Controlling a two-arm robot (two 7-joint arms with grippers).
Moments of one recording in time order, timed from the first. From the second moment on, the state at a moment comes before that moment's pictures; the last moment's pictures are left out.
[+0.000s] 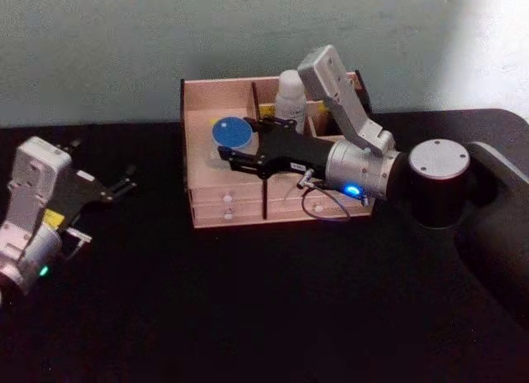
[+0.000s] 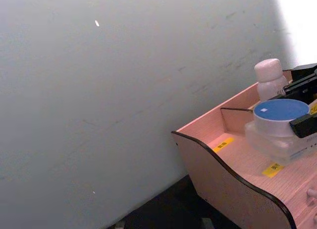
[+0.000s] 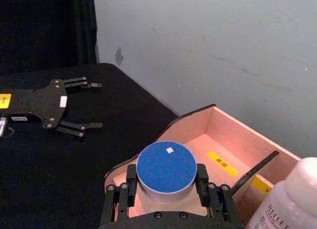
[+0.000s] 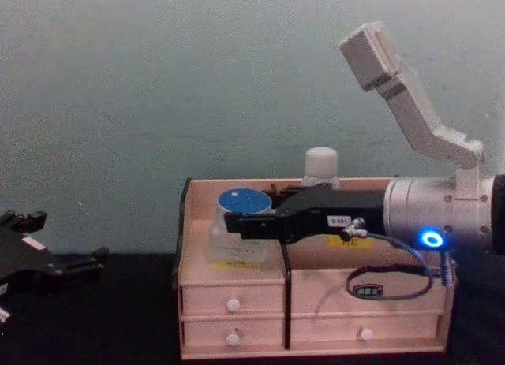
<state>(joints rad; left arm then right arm) -0.20 0.60 0.45 -1.41 -0.25 -0.12 0.03 0.63 0.25 -0.60 -1.10 0.31 0.08 0.59</state>
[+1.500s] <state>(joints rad) -0.20 0.60 0.45 -1.41 -0.25 -0.12 0.03 0.66 0.20 -0.58 -1.00 0.33 0.11 0.58</state>
